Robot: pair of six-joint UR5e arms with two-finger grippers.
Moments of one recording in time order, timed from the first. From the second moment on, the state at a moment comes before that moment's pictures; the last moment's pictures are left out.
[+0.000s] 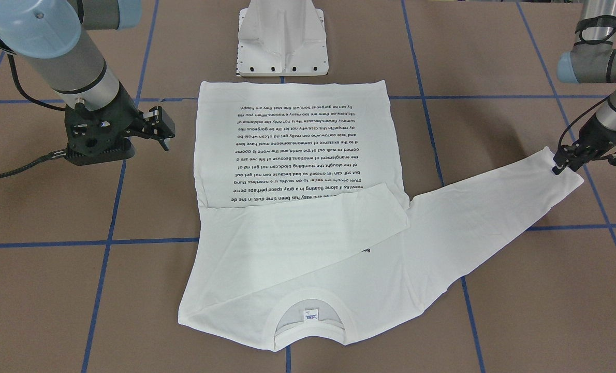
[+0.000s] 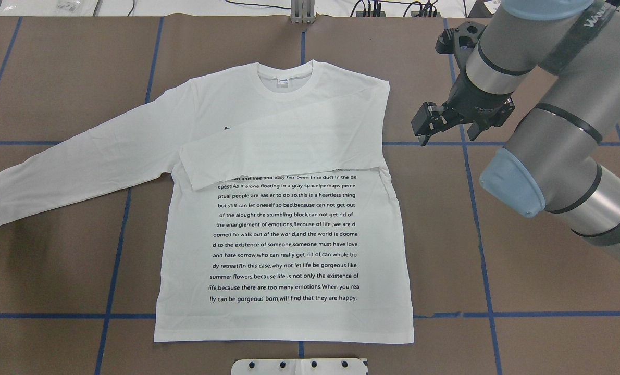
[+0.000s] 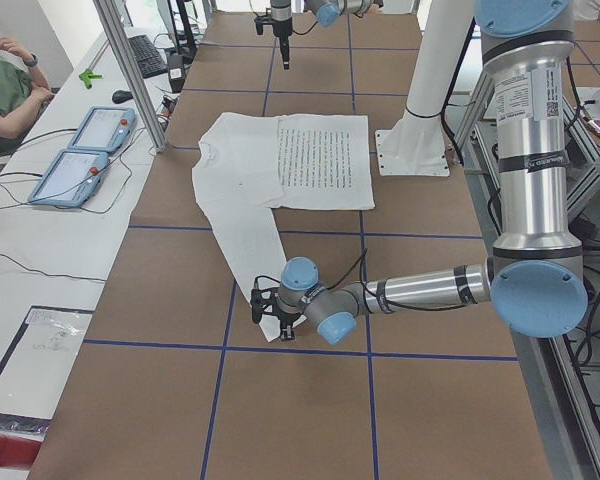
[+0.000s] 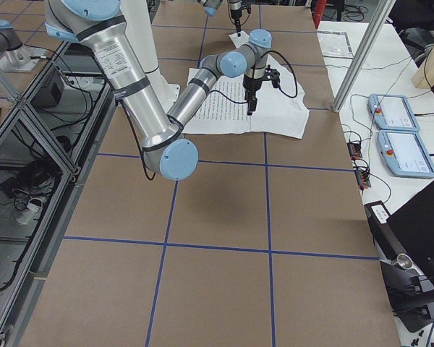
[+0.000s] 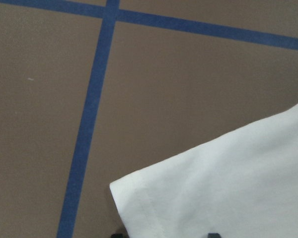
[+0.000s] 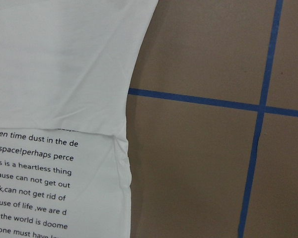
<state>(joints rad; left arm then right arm) -1.03 -1.43 -1.39 -2.54 -2.10 -0.96 0.88 -1.04 1.92 -1.91 2.17 0.73</state>
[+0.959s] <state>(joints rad) -1.03 -1.43 -1.60 -2.46 -2.22 -0.98 0.90 -1.09 1.96 -1.91 2.18 0.72</state>
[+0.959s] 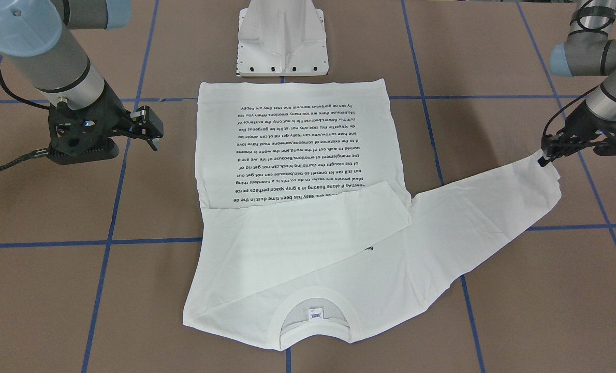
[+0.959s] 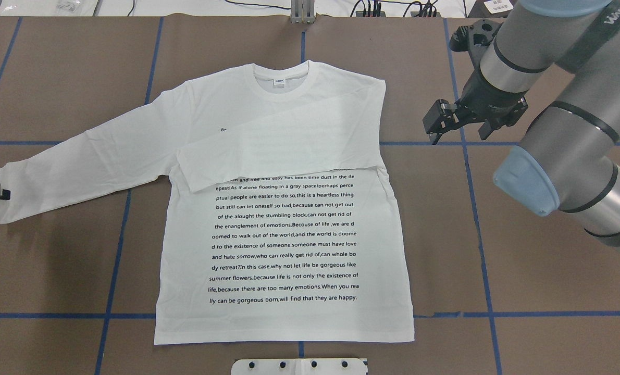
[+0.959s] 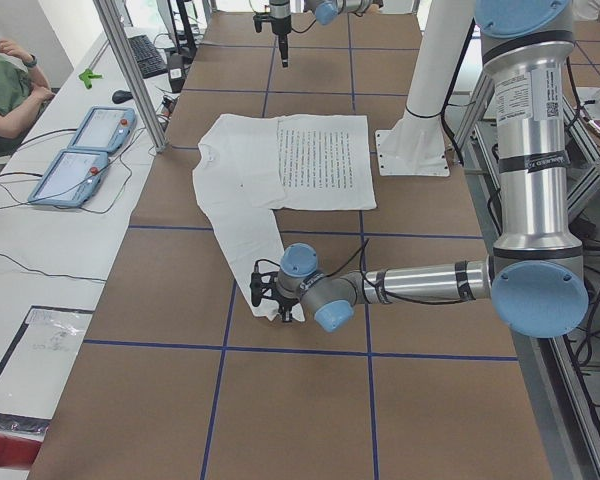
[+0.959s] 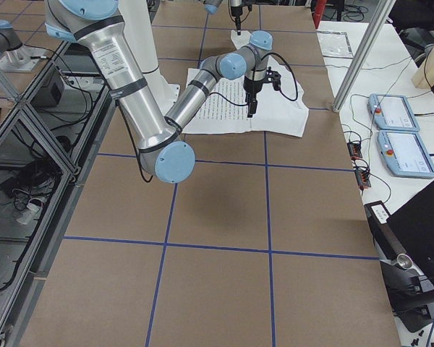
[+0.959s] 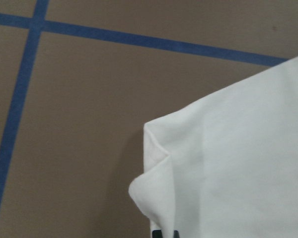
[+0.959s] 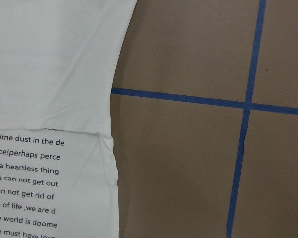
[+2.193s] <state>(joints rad) -0.96 -2.37 -1.64 -1.77 -2.44 -1.46 0.92 -1.27 2.04 -1.83 2.16 0.71</state>
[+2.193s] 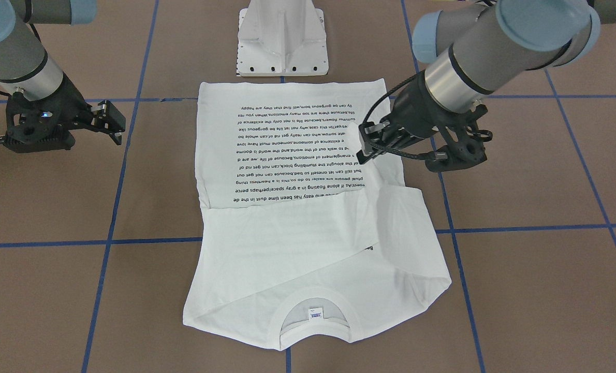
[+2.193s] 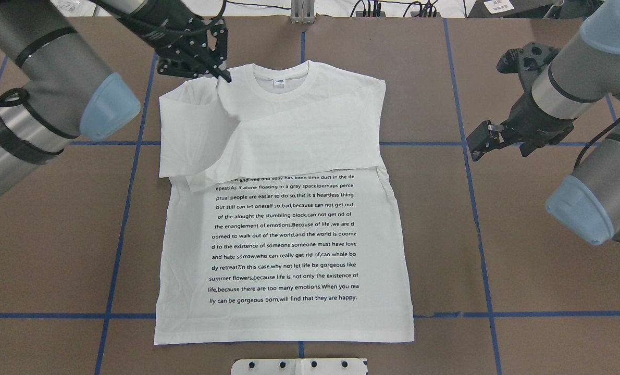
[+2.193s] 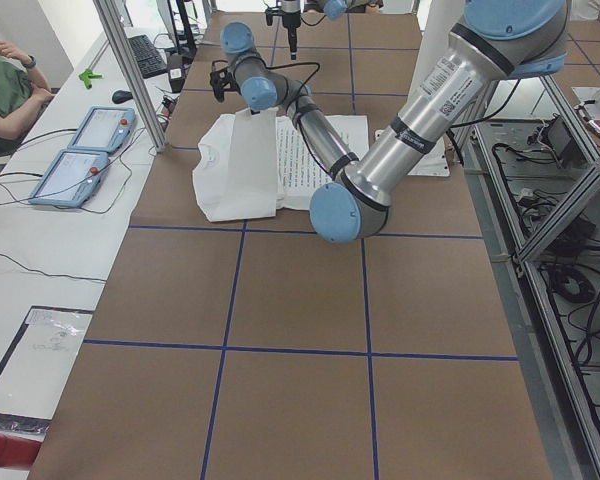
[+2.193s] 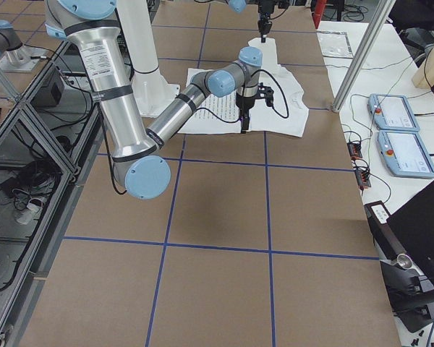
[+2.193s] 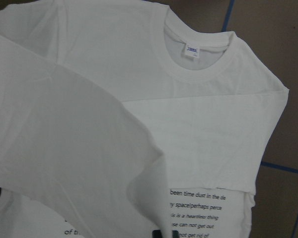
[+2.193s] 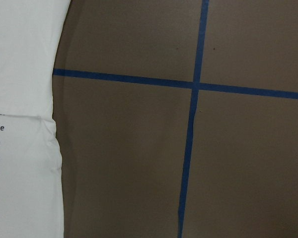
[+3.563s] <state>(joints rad) -0.65 -2.56 -1.22 -2.20 -2.18 -1.66 0.93 -1.32 2.04 -1.81 2.17 0.71</state>
